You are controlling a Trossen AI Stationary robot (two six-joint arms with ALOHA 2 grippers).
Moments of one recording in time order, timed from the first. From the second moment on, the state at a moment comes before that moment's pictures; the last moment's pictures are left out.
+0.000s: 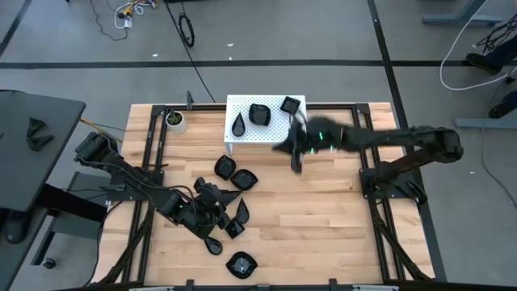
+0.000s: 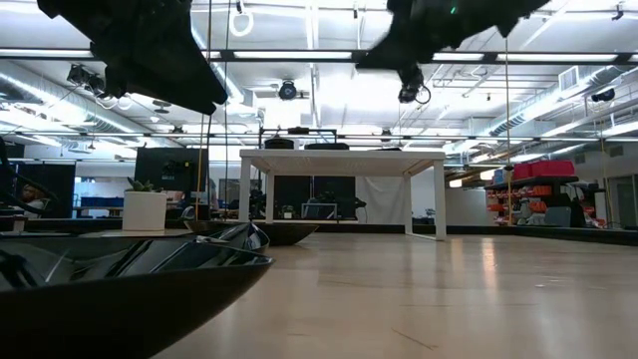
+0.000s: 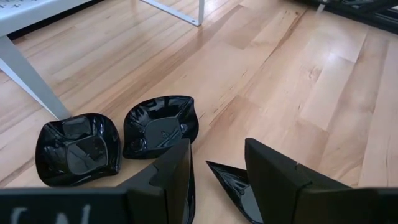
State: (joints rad) left arm -0.60 1.47 0.87 -0.37 -0.89 -0.98; right arm -0.13 1.30 0.92 -0.02 -0.11 0.03
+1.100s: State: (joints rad) left arm -0.87 1.47 0.93 -0.80 -0.41 -1.51; right arm 0.44 1.70 0.62 0.91 0.18 0.12
